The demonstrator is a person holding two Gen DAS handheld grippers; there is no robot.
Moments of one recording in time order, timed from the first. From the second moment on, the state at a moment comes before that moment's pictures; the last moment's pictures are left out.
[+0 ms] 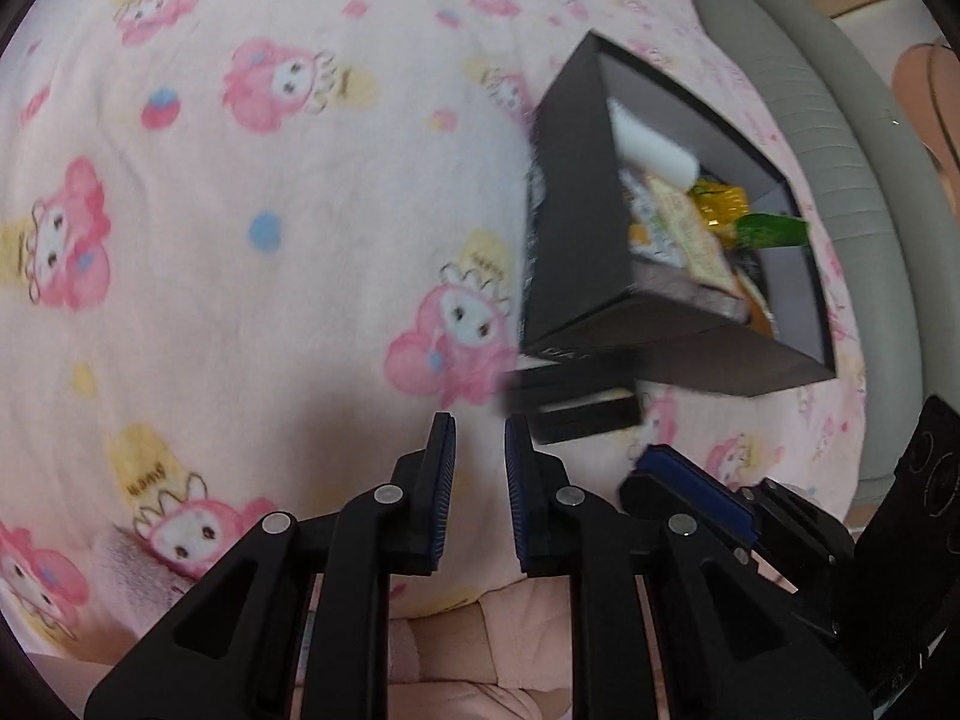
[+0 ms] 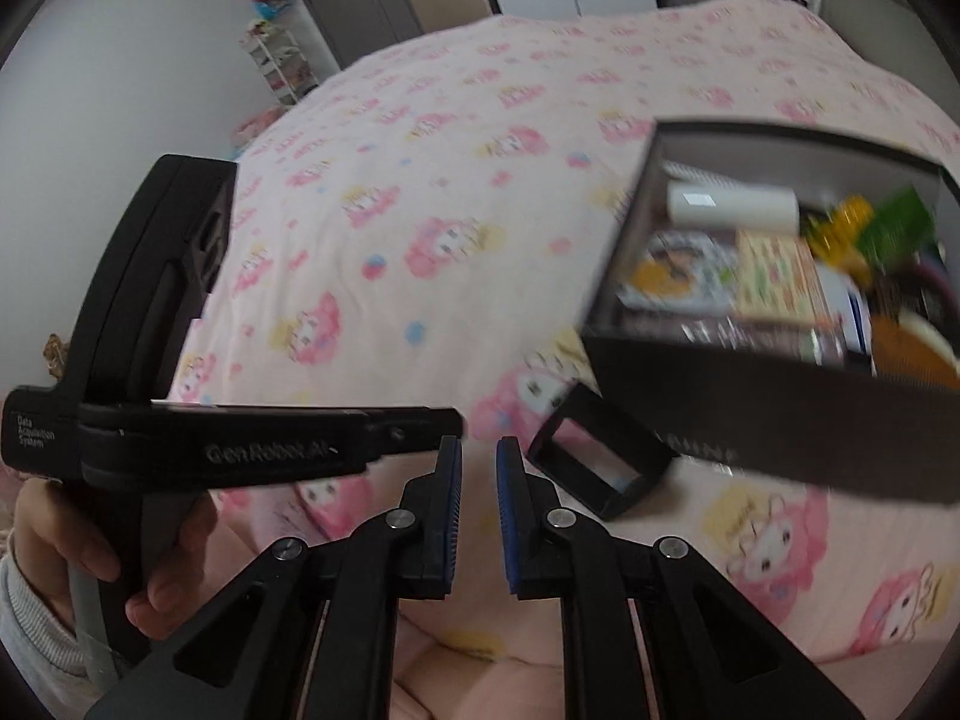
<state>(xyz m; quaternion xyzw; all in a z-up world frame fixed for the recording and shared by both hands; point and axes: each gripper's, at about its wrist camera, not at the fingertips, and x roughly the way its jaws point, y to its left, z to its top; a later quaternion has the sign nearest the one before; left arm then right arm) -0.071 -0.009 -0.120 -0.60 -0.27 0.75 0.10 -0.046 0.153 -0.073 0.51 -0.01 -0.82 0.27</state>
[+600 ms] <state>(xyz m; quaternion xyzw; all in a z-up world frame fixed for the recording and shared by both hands) -0.091 0.024 -0.154 -0.60 -0.30 0.73 0.15 -0.078 0.242 -0.119 0.53 -0.10 -0.83 0.13</state>
